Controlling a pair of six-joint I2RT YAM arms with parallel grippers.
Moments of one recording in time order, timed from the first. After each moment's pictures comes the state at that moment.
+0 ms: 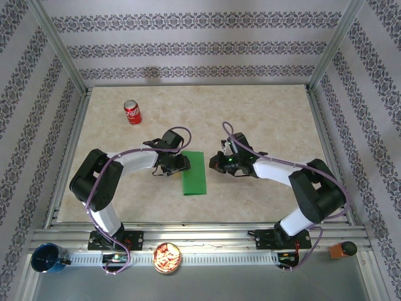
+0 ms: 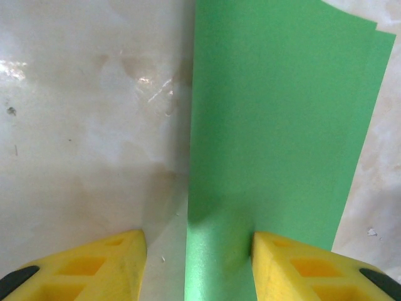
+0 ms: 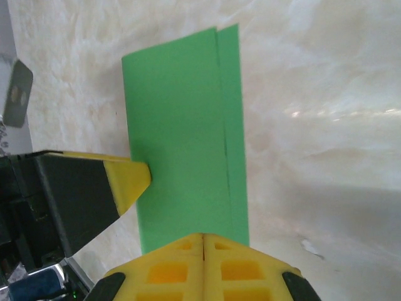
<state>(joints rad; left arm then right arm) -0.53 1.74 0.98 -0.43 0.22 -0.79 0.54 1.57 0.73 -0.02 -0.49 0.87</state>
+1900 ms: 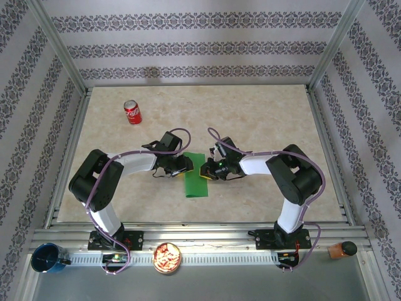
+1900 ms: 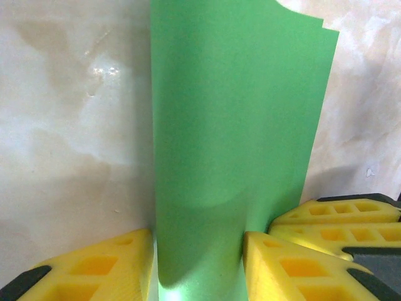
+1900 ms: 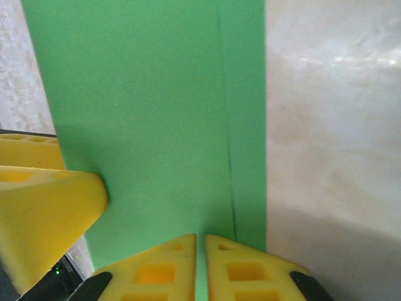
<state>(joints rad) -0.52 1.73 0.91 -0.29 0.36 -0.81 0.58 1.79 0.80 0.01 -0.59 0.86</state>
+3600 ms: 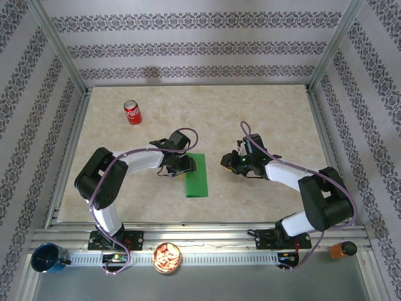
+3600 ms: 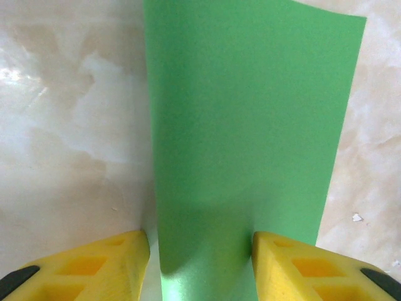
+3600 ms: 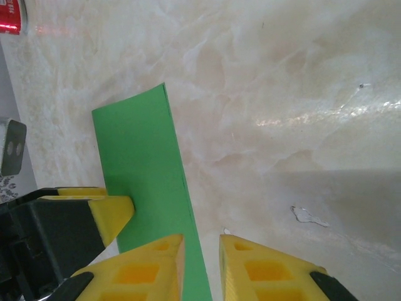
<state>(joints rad) -0.59 1.78 1.03 -0.45 0.21 -0.79 0.38 1.47 0.63 -0.04 -0.51 0.89</state>
